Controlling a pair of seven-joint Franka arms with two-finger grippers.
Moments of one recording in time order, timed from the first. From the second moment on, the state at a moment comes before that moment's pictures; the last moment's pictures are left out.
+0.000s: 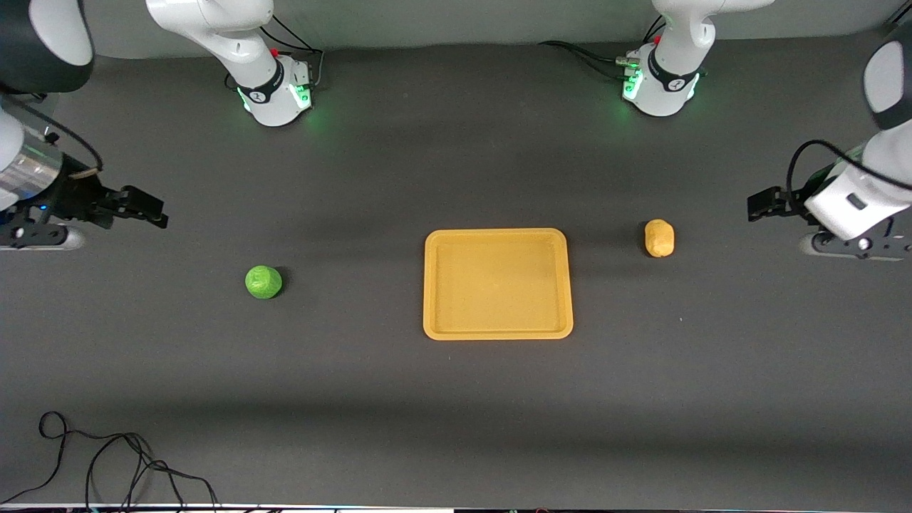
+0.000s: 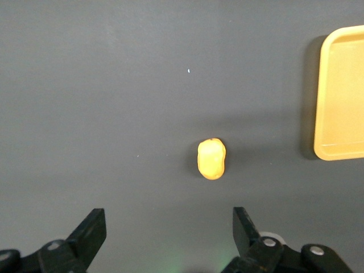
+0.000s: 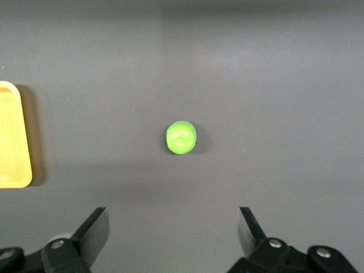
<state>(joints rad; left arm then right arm) 0.05 0.03 -0.08 -1.85 0.02 1.71 0.06 0.04 -0.07 0.00 -1.81 0.02 1.71 0.06</state>
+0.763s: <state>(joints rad) 0.01 0.10 -0.09 -2.32 -0.04 2.11 0.06 0.06 0.02 -0.01 -2.23 0.02 2.35 0.01</state>
